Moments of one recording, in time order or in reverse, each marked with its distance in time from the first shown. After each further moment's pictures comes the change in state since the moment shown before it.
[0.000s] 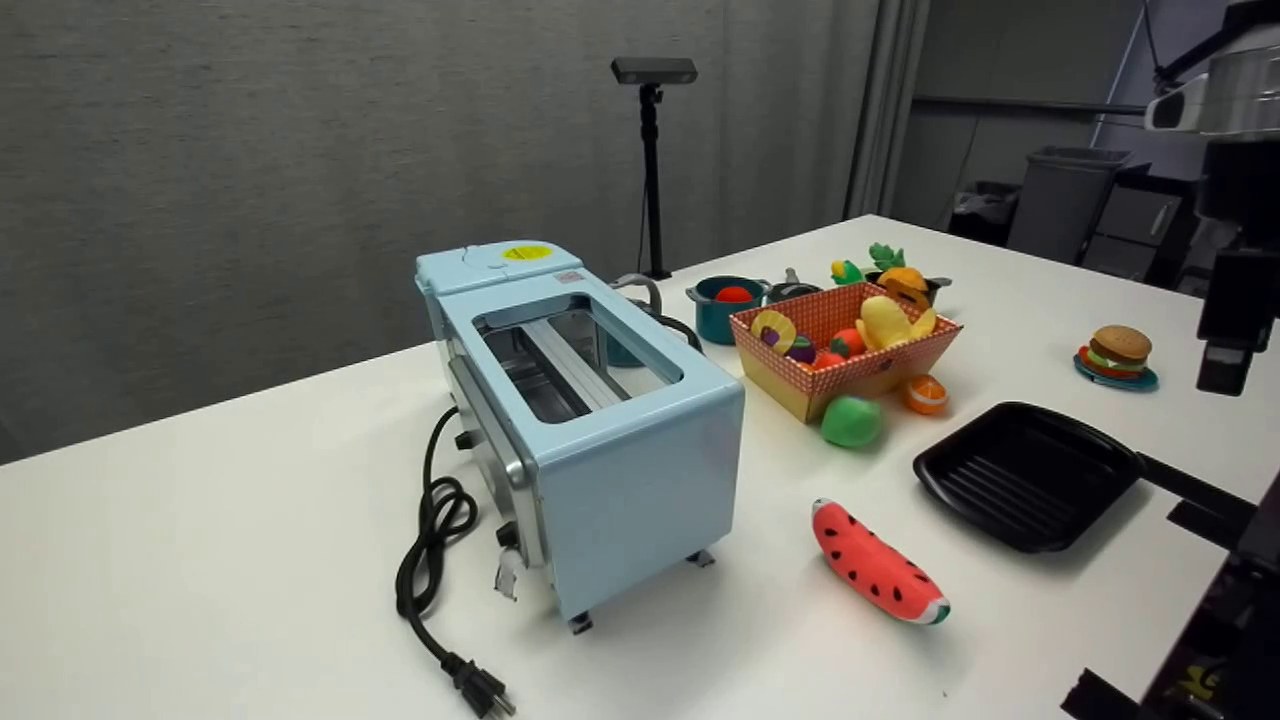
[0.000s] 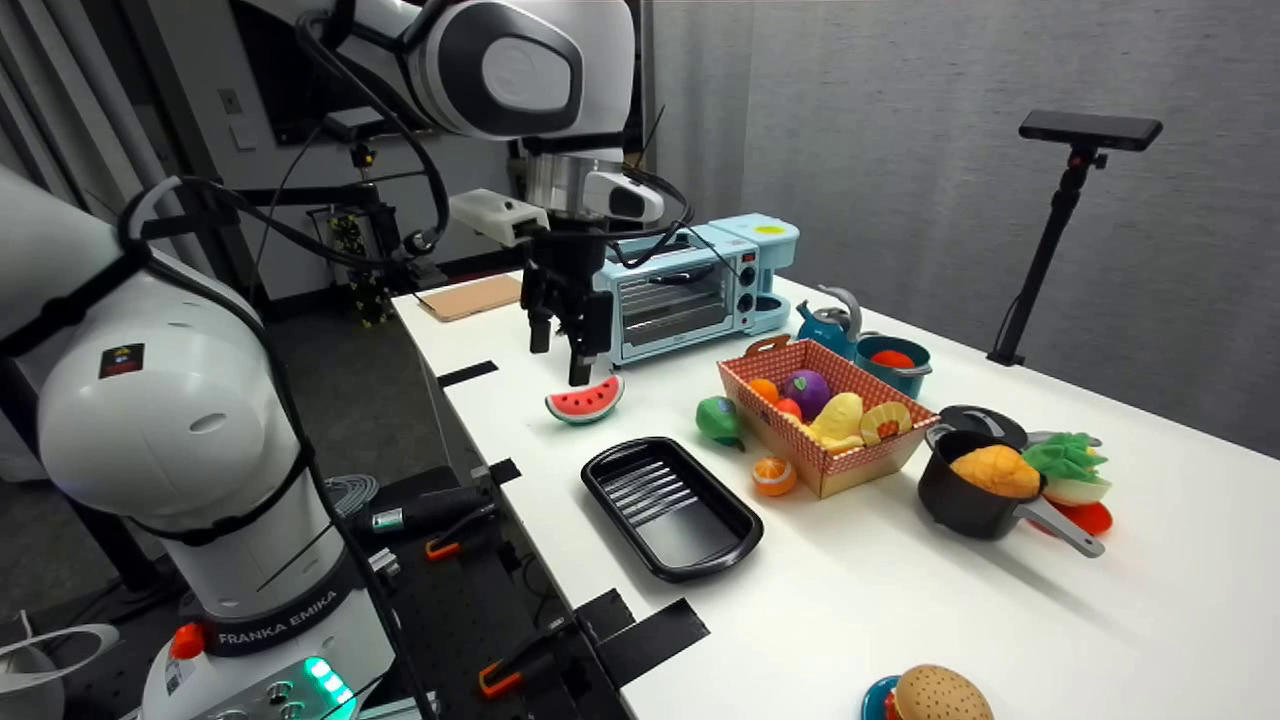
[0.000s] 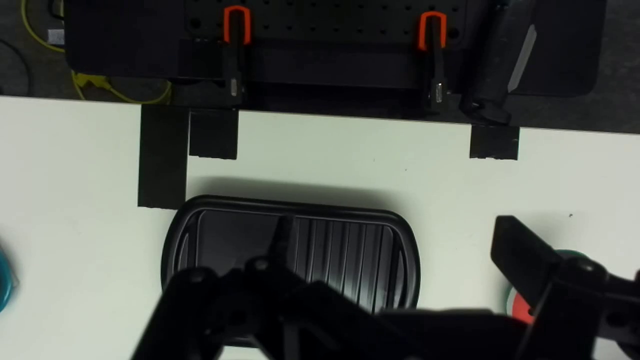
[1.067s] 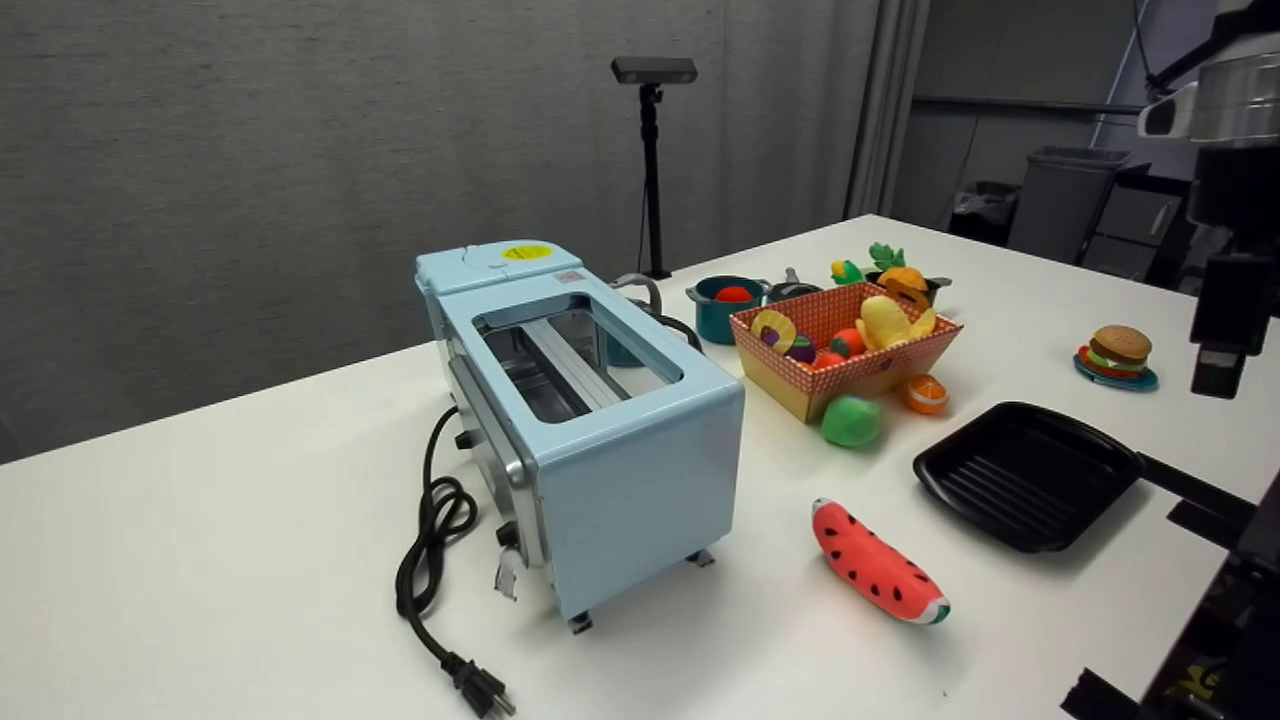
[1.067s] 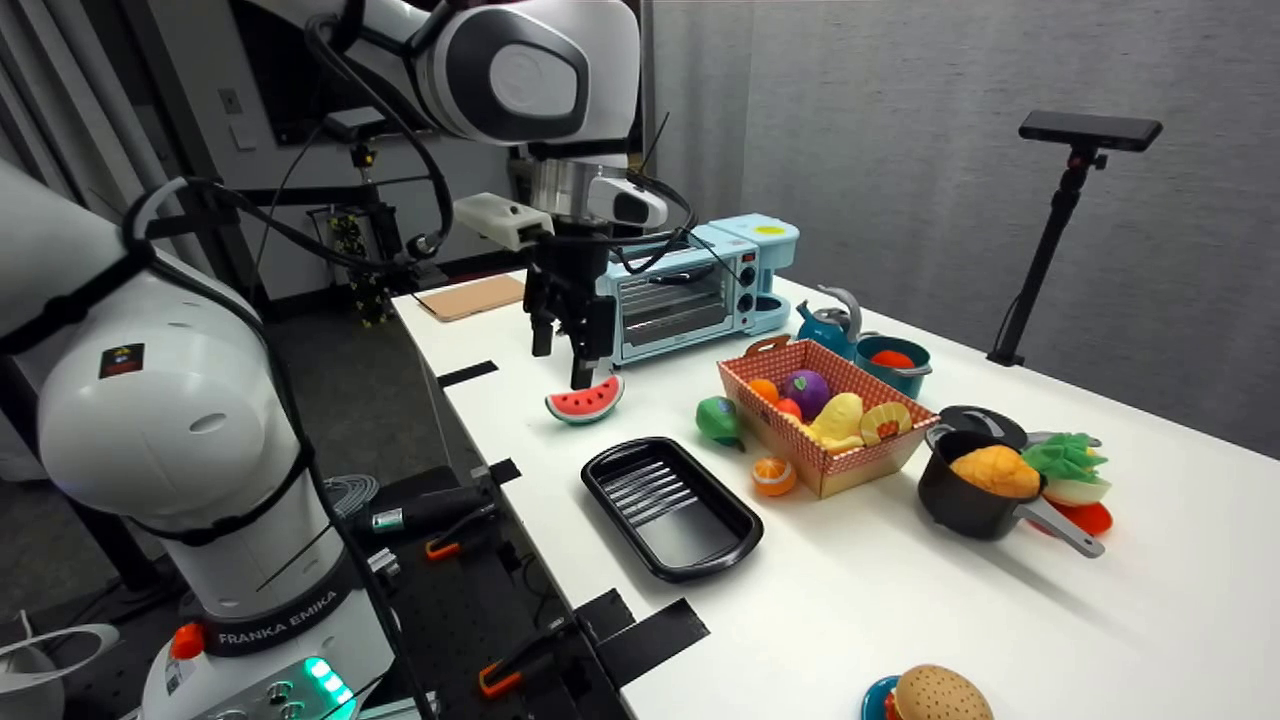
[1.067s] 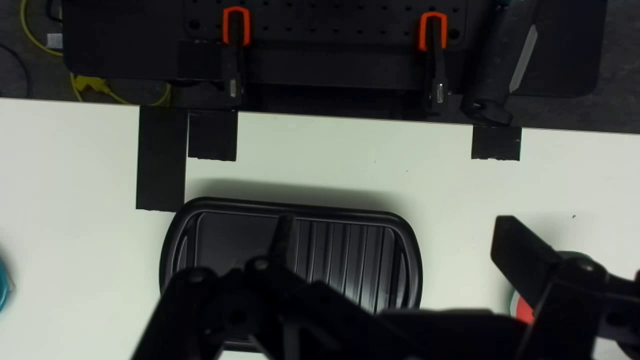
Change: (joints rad) arm -0.001 0.023 -0.003 0.006 0.000 0.006 0.000
